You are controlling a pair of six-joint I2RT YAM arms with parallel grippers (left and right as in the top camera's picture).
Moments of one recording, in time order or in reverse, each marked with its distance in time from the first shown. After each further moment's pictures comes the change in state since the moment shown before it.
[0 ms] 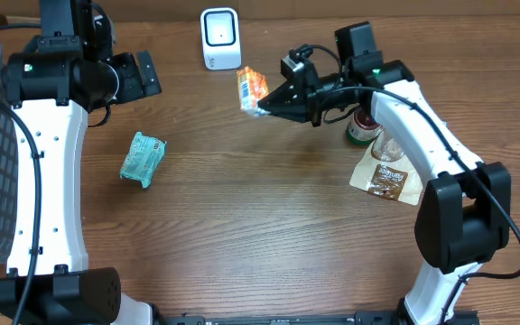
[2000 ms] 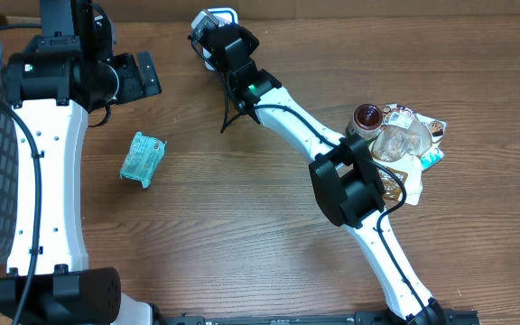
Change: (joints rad) left arm 0.000 0.000 -0.002 0.000 -0.003 0.000; right arm 0.353 0.643 0.647 0.607 1.970 -1.327
